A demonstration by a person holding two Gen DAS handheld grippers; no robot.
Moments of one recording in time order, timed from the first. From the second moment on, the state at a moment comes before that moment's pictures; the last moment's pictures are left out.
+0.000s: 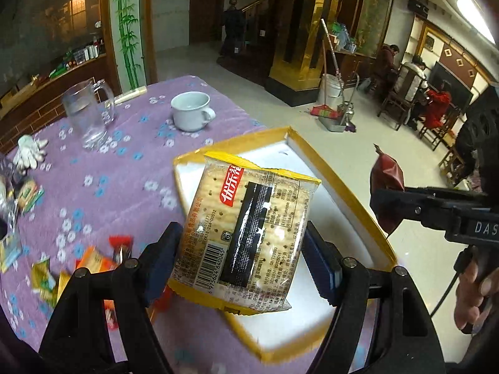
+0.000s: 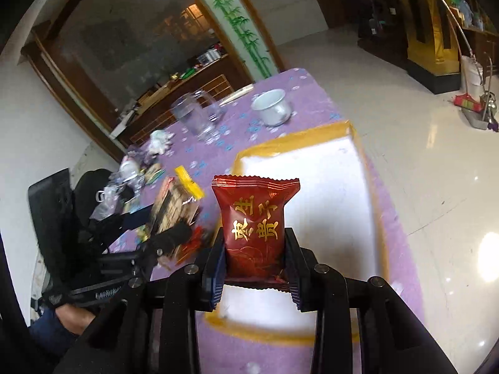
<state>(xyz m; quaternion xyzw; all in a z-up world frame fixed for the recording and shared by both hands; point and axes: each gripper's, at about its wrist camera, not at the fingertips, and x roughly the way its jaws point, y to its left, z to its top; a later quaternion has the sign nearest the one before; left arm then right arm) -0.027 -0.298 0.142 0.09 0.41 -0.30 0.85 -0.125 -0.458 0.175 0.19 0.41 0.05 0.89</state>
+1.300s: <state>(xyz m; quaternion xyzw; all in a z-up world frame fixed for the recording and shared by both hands) 0.070 -0.374 0.053 0.06 0.50 -0.20 0.84 0.079 -0.488 0.074 0.11 0.55 0.03 0.83</state>
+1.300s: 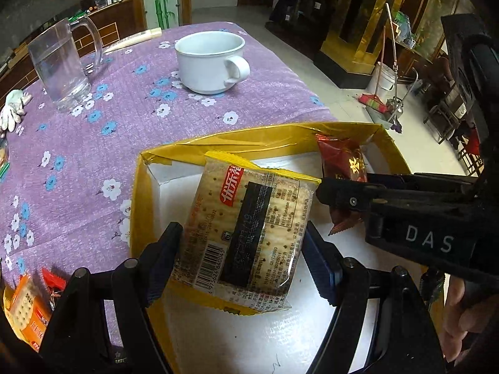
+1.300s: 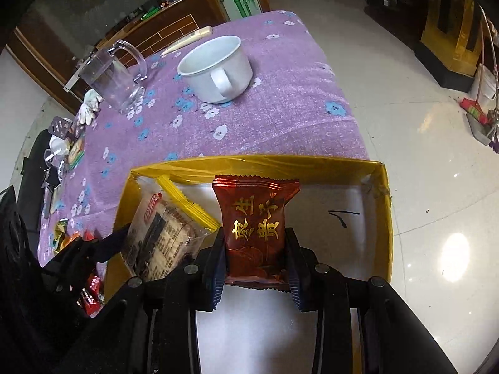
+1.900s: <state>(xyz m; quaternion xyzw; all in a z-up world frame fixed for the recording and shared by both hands) 0.075 -0.381 0.055 0.07 0.50 -0.21 0.84 0.082 -0.492 0.076 0.11 0.54 0.03 0.84</state>
